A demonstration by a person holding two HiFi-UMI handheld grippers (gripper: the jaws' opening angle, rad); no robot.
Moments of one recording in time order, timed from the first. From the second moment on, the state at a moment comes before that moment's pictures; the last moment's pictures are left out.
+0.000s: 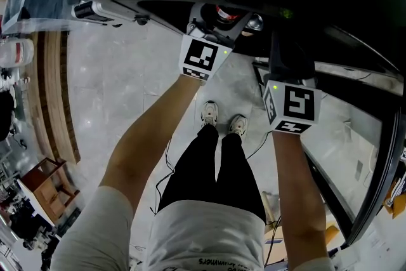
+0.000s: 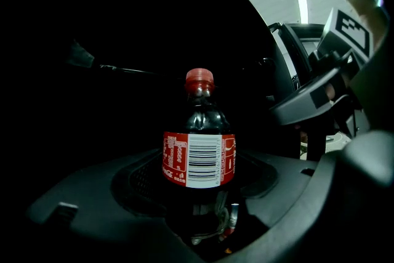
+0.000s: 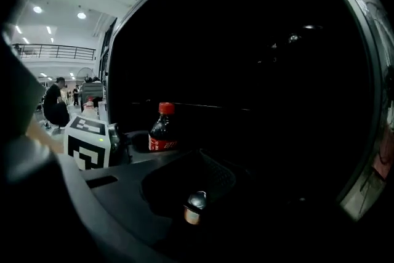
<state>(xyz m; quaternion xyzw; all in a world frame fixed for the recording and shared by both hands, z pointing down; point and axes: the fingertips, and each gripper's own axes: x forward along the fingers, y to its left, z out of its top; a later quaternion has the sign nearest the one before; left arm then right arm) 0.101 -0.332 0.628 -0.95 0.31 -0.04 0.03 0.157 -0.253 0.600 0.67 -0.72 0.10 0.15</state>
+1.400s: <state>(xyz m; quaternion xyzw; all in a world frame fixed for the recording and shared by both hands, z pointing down) 0.094 -0.344 0.672 -0.94 0.34 -0.04 0.00 0.161 -0.246 0.620 0.66 -0.72 0.12 0.15</state>
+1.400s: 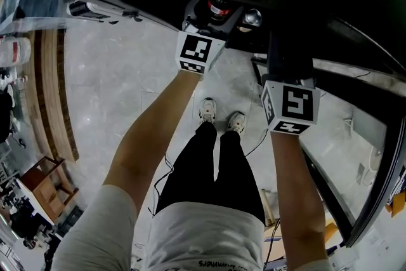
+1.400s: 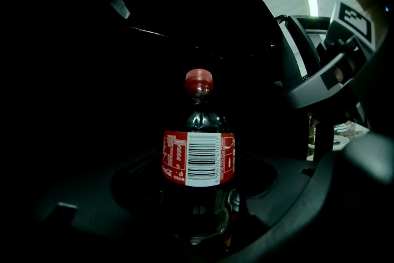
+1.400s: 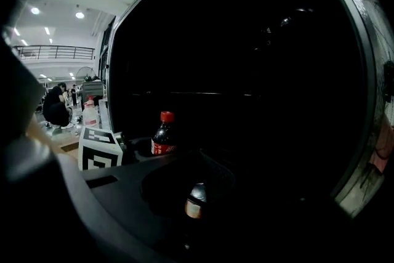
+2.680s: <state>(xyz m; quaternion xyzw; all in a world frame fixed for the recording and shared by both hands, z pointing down) 0.085 -0.316 0.643 -0.93 0.36 -0.09 -0.04 0.161 -0.233 0.576 0.67 -0.73 0.11 0.13</state>
